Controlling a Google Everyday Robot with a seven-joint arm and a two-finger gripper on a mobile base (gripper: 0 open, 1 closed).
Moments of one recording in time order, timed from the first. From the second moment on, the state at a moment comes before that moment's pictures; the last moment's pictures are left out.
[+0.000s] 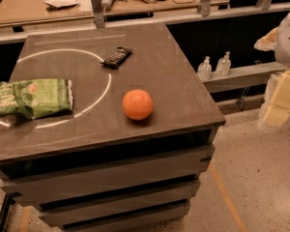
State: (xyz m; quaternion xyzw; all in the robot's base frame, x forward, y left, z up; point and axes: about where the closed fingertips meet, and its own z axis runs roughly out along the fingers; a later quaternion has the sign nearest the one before) arm 0.438 -0.217 0.976 -0.60 0.78 -0.03 0.16
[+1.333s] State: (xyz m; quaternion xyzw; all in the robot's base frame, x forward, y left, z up) arm 0.459 -0.140 0.931 -0.62 0.74 0.05 0.24
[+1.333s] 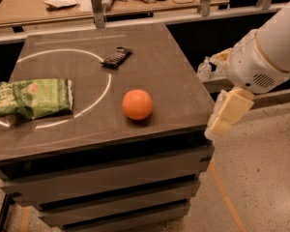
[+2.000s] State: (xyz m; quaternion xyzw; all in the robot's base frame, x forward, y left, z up) arm 0.478 -0.082 0.893 -0.60 0.71 0.11 0.33
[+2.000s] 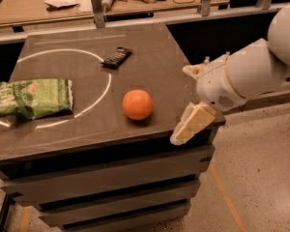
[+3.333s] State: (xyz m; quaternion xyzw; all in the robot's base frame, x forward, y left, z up) arm 0.520 0.001 0.849 -0.58 0.70 0.20 0.37
